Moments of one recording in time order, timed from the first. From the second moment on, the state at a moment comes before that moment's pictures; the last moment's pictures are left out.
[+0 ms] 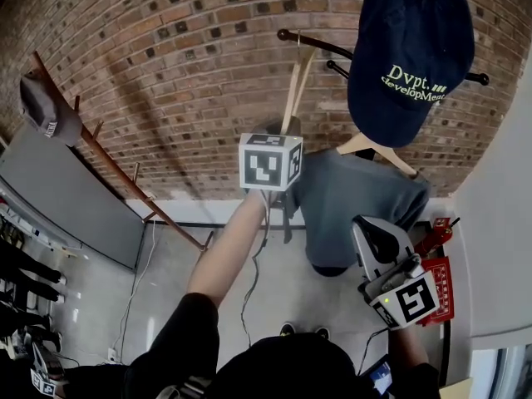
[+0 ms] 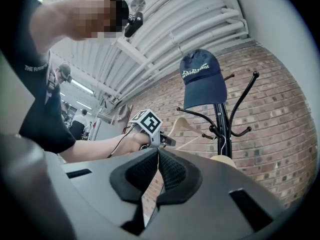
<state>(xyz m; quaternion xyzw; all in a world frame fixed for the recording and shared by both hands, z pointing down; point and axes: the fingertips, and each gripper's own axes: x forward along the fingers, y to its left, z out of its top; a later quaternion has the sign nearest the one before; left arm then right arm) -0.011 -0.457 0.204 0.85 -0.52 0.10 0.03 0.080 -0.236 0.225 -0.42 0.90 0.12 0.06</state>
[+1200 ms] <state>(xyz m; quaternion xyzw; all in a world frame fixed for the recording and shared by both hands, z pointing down) -0.002 -0.485 0.222 0.84 -0.52 0.11 0.07 0.027 -0.295 0.207 -0.44 0.89 0.09 0.04</state>
